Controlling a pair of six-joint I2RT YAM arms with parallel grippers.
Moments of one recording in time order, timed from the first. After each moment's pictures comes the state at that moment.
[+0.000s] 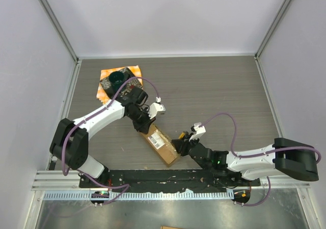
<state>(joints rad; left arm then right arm) -0.56 1.55 1.04 -0.82 0.48 0.54 1.31 1.16 0.20 0.60 0.67 0.79</state>
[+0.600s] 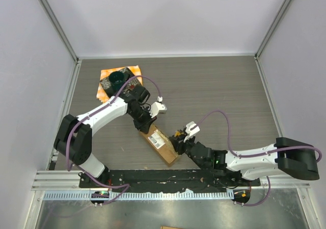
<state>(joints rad) -0.57 1.58 1.12 -0.88 0.48 0.55 1.35 1.16 0.25 0.65 0.68 0.43</state>
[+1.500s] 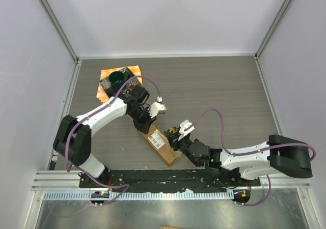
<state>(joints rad) -0.57 1.58 1.11 -0.88 0.49 0.55 1.34 1.22 0.33 0.81 0.67 0.18</state>
